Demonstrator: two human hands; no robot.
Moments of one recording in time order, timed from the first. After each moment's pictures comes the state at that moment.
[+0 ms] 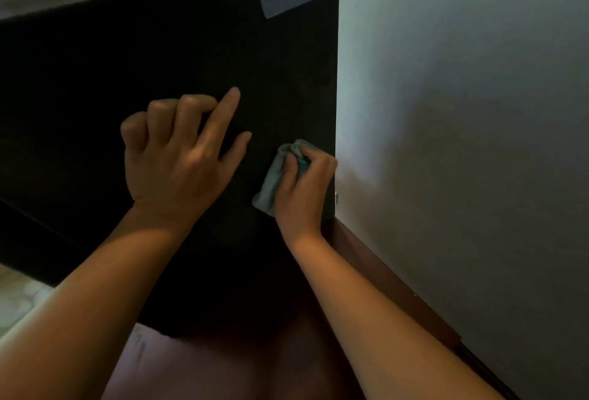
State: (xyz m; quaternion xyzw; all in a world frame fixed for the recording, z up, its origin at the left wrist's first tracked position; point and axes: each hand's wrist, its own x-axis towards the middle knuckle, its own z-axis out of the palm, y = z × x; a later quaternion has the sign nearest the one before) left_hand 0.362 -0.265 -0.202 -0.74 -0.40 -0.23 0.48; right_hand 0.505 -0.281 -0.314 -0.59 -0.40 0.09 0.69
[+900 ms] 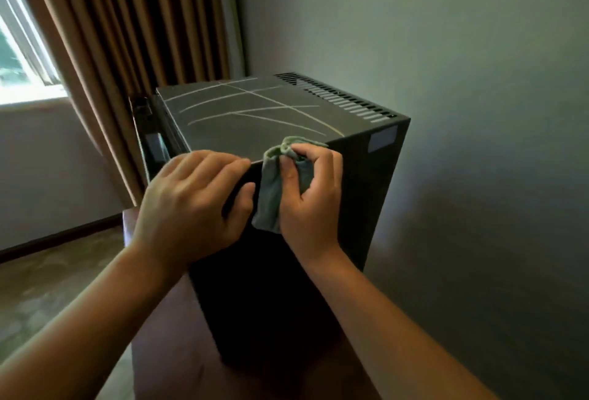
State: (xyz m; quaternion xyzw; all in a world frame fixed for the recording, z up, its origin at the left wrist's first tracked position) left_hand 0.214 -0.311 -0.073 -0.82 -0.28 -0.42 0.29; right_hand 0.377 -0.322 -0.108 -0.46 -0.54 0.01 0.71
